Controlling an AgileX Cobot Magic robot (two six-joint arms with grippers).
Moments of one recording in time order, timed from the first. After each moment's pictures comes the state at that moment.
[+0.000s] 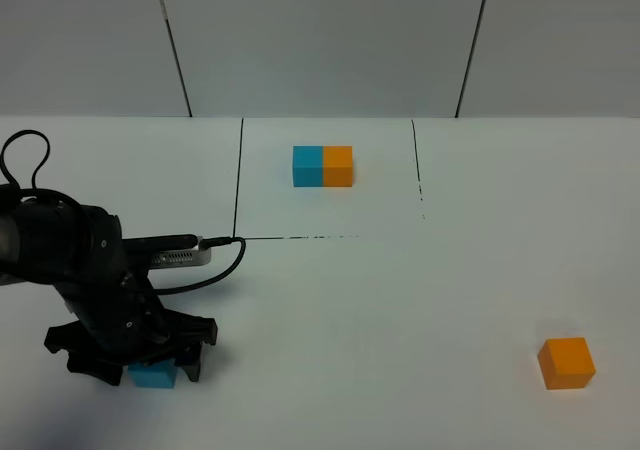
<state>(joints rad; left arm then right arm) -0.31 1.90 -0.93 -0.11 0.58 -0.20 -0.08 -0.01 -0.49 0.08 1.06 0.09</state>
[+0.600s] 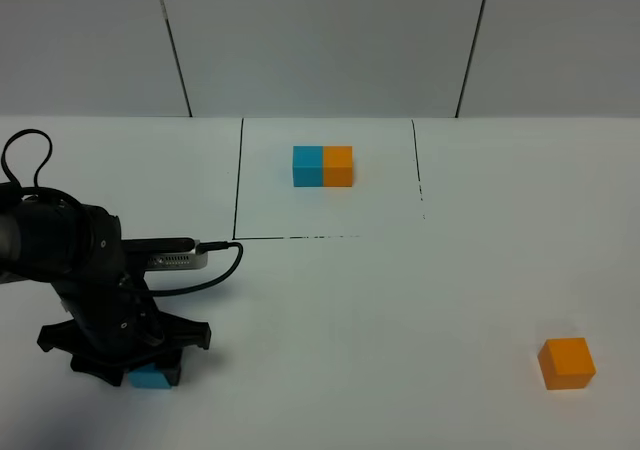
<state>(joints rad) -0.31 1.91 -0.94 -0.07 0.61 -0.21 -0.08 -0.01 -0.49 0.08 1.06 0.09</state>
